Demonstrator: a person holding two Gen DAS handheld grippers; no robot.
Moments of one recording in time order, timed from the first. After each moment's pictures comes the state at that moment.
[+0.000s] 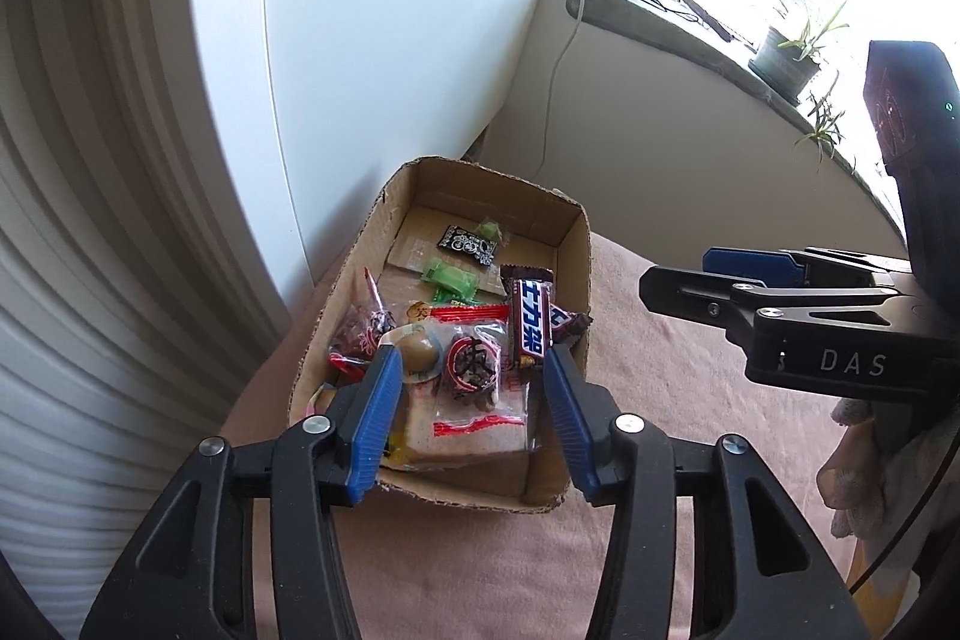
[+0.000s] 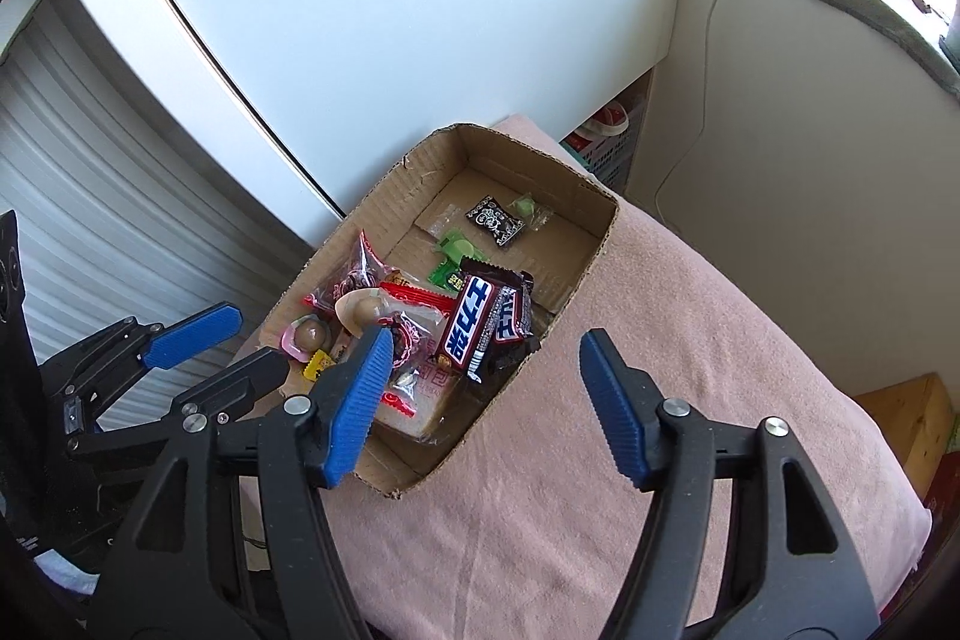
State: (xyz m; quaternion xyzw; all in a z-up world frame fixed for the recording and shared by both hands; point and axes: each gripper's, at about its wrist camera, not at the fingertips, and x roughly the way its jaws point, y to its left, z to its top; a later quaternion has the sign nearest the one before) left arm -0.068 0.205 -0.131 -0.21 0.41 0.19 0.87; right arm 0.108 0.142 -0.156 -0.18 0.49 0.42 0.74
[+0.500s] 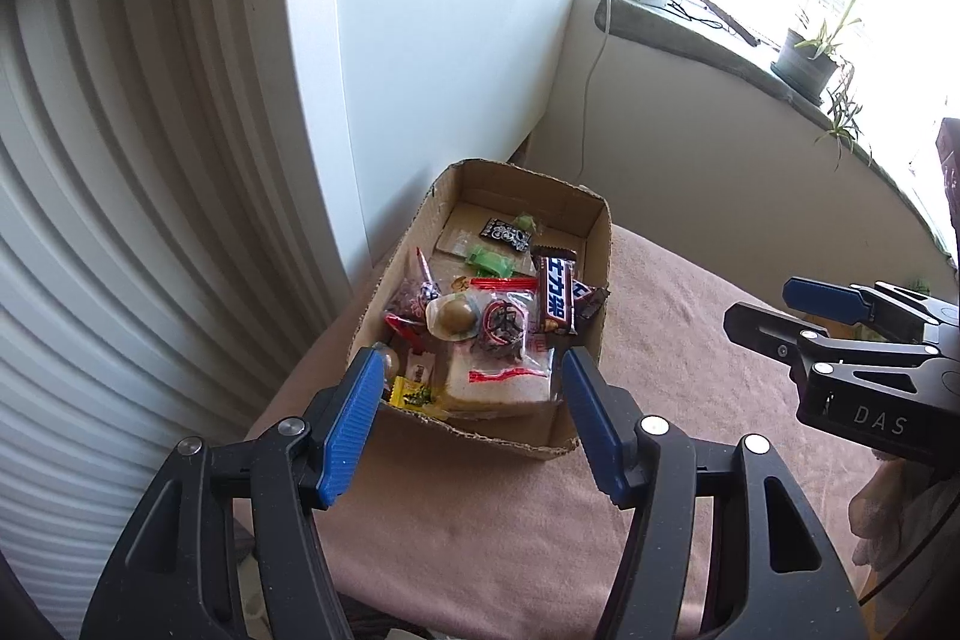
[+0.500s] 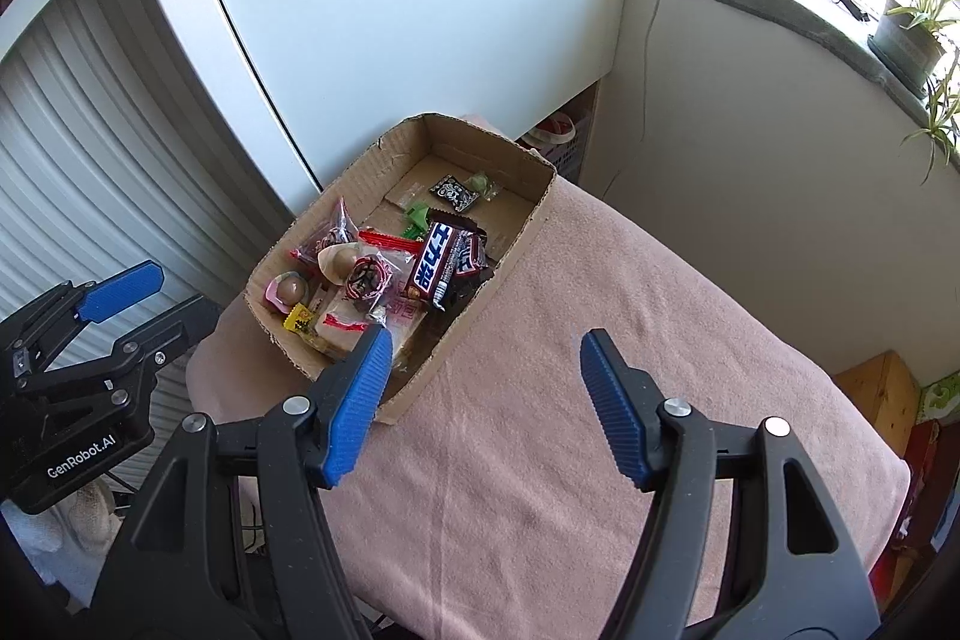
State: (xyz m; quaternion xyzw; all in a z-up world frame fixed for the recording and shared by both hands) left arm -0.104 0.178 -0.108 -0.18 0.41 0.25 0.86; right arm 0.066 0.084 -0.137 -0.19 0.45 0.38 0.78
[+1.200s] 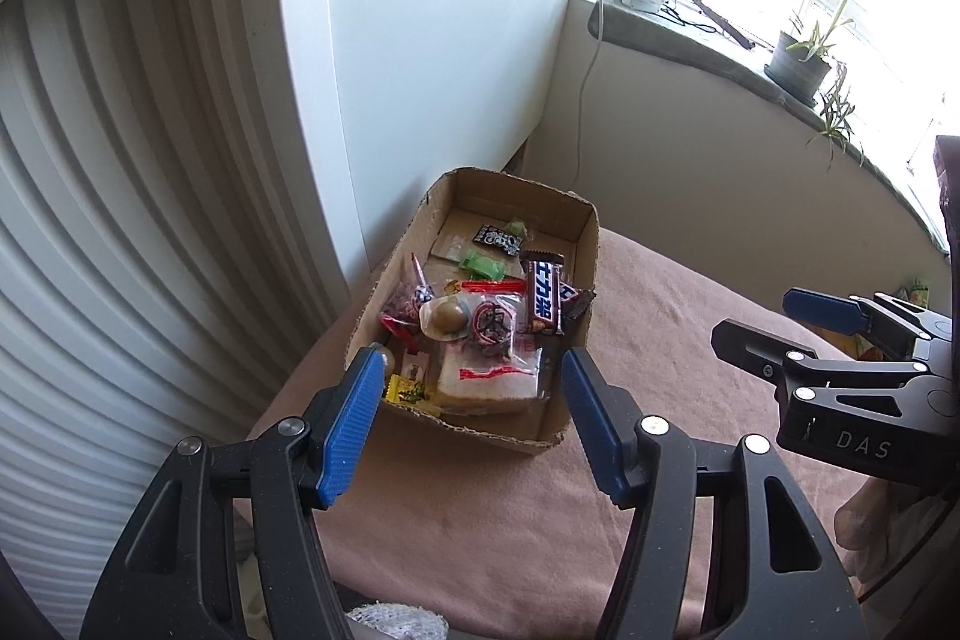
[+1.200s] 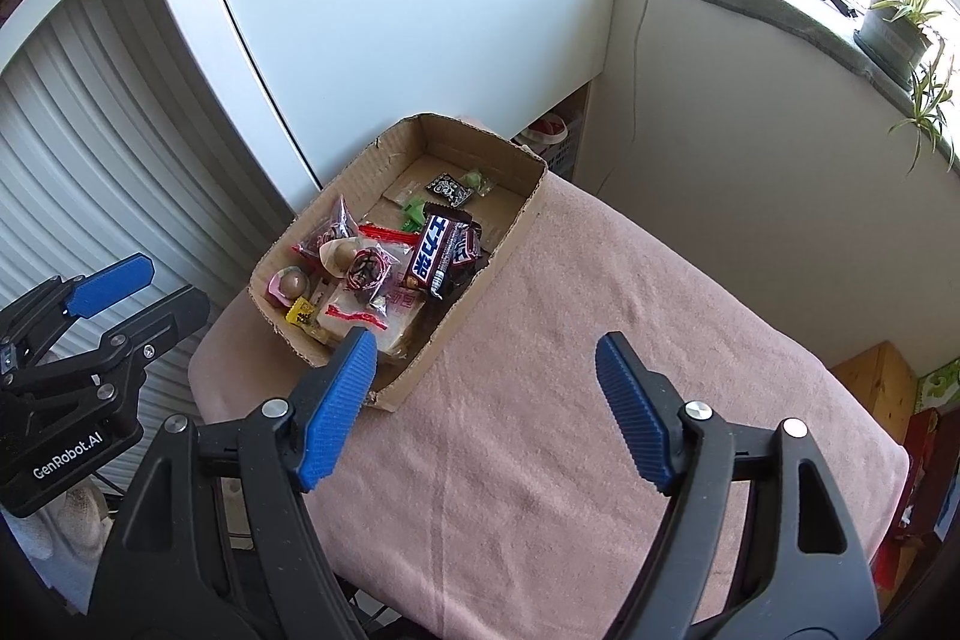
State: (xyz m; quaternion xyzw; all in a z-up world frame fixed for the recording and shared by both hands) left arm -0.105 0.170 -0.096 -0.18 0.40 0.25 0.86; right arm 0.056 0.075 -0.133 -0.18 0.45 0.38 0.79
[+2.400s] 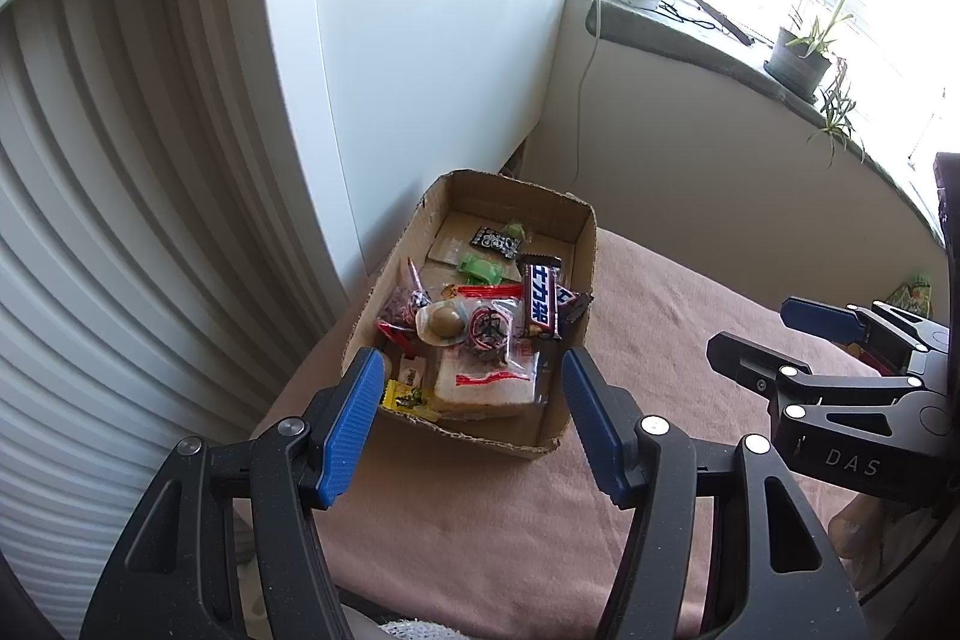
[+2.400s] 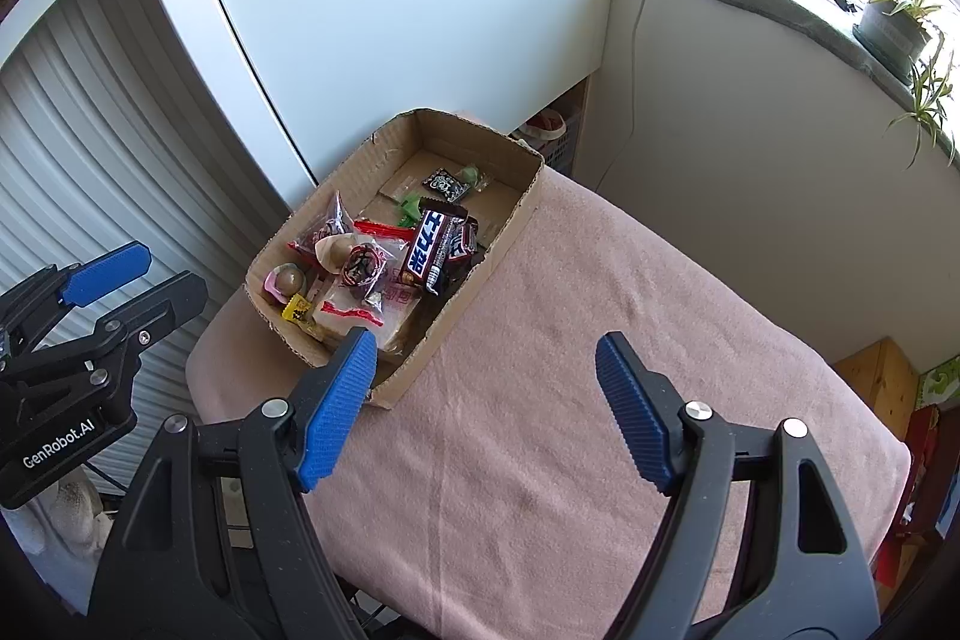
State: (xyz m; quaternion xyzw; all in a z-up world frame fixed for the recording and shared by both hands) left arm -0.099 0.172 -0.094 -0.17 0.41 0.25 0.86; right arm 0.056 0.074 -0.134 -0.18 0.45 0.37 0.79
